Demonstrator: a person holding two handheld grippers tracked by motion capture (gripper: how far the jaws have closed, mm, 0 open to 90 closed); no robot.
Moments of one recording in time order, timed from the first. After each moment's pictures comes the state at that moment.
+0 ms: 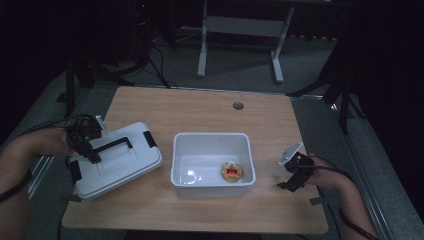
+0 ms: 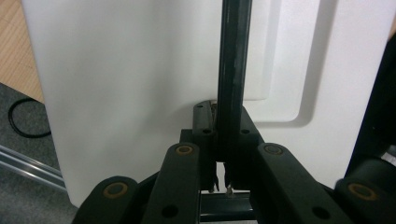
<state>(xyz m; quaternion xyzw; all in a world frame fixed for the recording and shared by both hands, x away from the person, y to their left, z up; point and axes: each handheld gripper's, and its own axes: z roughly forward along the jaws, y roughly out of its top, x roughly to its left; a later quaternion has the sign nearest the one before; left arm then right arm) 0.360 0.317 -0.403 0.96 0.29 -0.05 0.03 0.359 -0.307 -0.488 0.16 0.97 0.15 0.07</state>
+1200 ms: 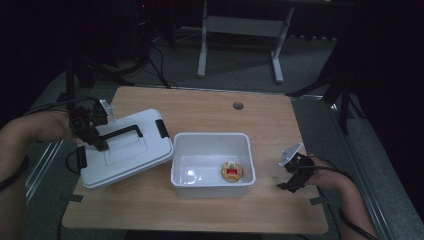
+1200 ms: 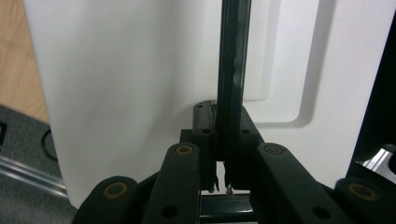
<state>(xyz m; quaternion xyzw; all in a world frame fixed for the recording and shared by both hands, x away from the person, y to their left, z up) 0.358 0.277 -0.338 0.97 0.23 -0.02 0.06 0.357 -0.307 -0.487 0.15 0.97 0.15 0.07</state>
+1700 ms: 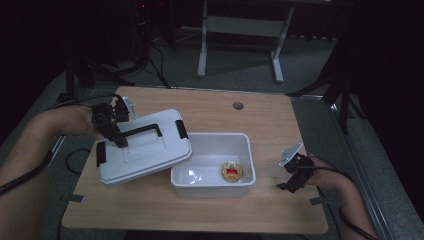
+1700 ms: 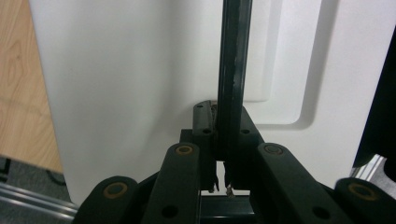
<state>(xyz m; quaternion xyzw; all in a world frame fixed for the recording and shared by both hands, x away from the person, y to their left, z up) 0.371 0.229 -0.333 0.98 0.19 -0.03 0.07 0.357 -0.306 -0.488 0.15 0.97 0.16 0.07</state>
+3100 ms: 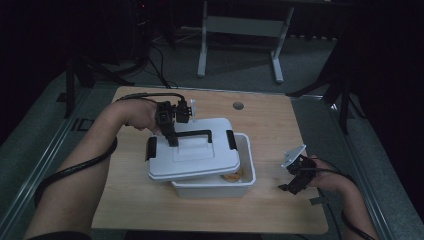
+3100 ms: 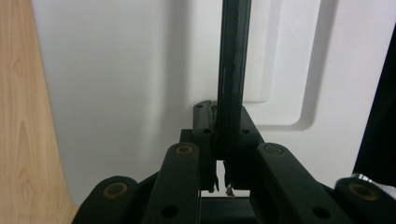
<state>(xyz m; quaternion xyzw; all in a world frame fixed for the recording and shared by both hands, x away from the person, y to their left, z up) 0.392 0.088 -0.331 0.99 0.08 -0.04 0.05 0.351 -0.313 -0.487 0.15 0.97 0.17 0.07</state>
